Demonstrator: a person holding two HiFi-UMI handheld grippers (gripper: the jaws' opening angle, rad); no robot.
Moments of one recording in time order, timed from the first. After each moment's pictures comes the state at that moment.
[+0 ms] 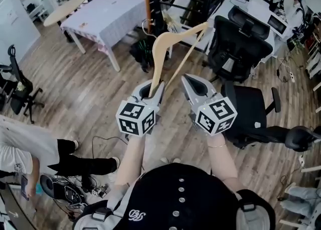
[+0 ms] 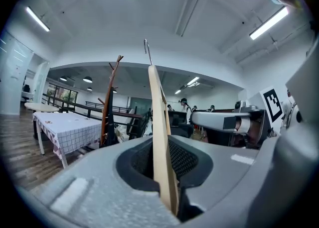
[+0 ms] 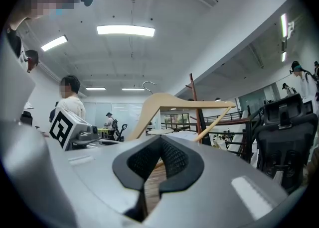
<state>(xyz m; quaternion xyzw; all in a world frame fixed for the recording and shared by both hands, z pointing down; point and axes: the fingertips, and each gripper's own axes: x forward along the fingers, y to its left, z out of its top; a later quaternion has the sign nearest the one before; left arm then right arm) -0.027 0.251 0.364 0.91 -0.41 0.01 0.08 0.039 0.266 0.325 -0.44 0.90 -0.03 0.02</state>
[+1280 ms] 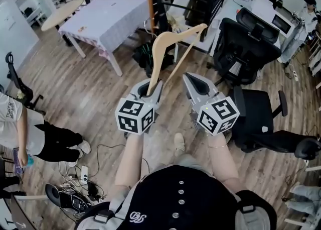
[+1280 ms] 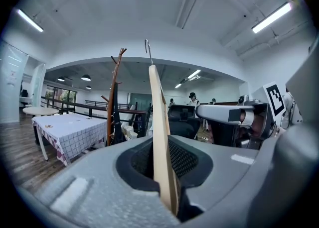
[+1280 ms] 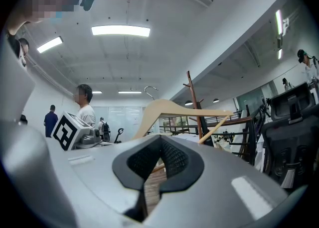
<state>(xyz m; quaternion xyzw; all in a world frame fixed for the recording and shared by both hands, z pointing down) -0.070 0.164 0.385 0.91 -0.40 0.05 0.08 0.007 0.188 0.336 -0.45 0.89 -0.03 0.05</state>
